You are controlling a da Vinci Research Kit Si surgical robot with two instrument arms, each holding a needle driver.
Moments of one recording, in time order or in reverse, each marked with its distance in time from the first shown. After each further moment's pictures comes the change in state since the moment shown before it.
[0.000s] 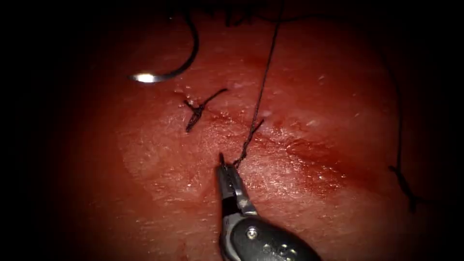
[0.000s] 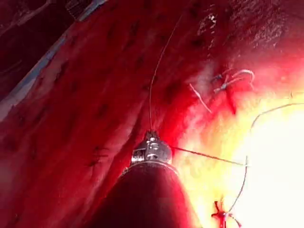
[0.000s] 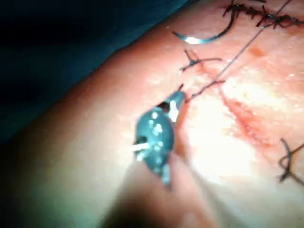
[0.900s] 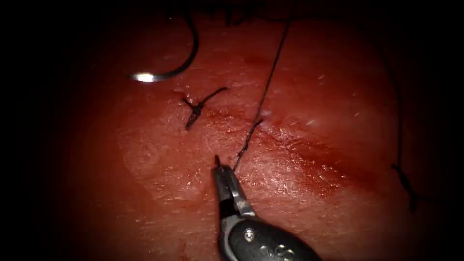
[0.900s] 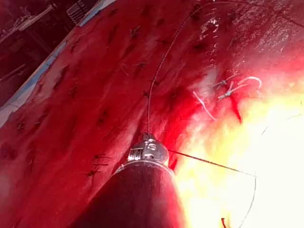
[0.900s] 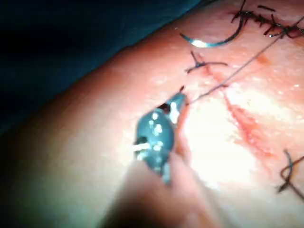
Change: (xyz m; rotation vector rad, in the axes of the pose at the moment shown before) right arm -0.002 -0.002 -0.001 0.187 -0.012 -0.174; left arm 0.001 -0.001 0.004 0.054 -0.001 0.089
